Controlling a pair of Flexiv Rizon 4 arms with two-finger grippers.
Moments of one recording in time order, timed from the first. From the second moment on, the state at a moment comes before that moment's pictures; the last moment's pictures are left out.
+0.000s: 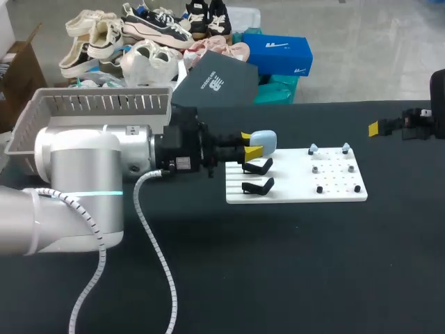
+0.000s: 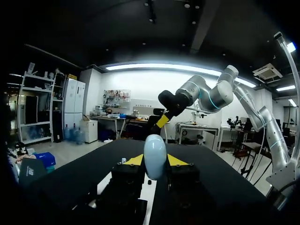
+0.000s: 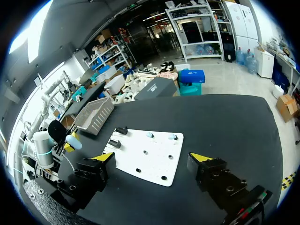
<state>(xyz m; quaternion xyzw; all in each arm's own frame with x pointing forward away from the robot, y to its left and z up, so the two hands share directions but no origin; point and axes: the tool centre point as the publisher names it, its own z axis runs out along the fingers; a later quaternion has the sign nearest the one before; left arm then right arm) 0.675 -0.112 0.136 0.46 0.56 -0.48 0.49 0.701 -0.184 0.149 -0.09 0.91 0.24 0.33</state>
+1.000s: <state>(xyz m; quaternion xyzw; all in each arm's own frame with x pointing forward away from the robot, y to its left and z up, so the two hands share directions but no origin) 0.692 -0.152 0.111 0.53 0.50 -0.52 0.44 0.681 -0.152 0.151 -0.16 0.90 0.24 0.32</state>
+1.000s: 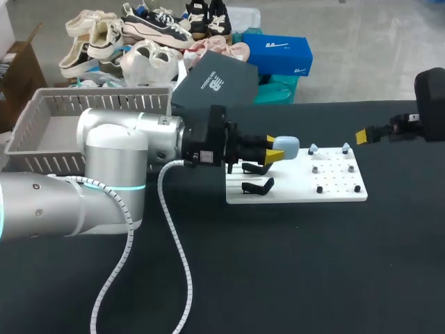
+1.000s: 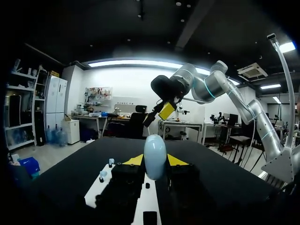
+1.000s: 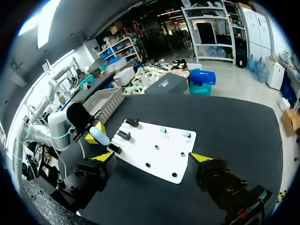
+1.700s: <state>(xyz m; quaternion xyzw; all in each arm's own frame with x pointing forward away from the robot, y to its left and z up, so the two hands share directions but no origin) 0.690 -0.168 0.105 0.55 0.47 -0.51 0.46 0.640 -0.115 0.144 -0.22 0.90 0.25 0.29</state>
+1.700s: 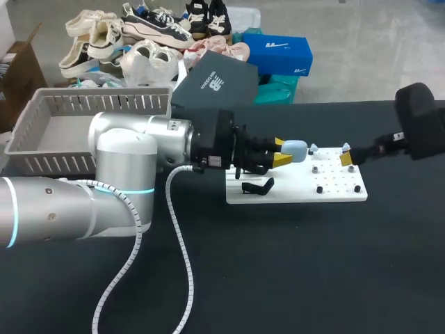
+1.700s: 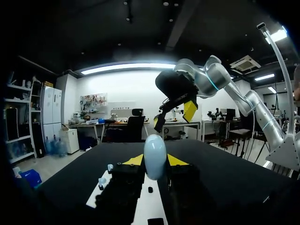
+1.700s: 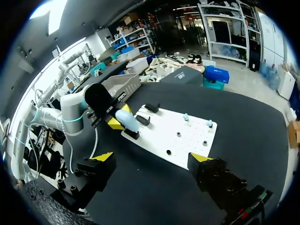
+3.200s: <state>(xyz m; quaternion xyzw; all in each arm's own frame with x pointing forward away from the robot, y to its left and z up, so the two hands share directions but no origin) 0.690 -0.168 0.104 0.55 0.47 -0.51 0.46 0.683 -0.045 0.120 -0.26 0.91 0.23 0.24</state>
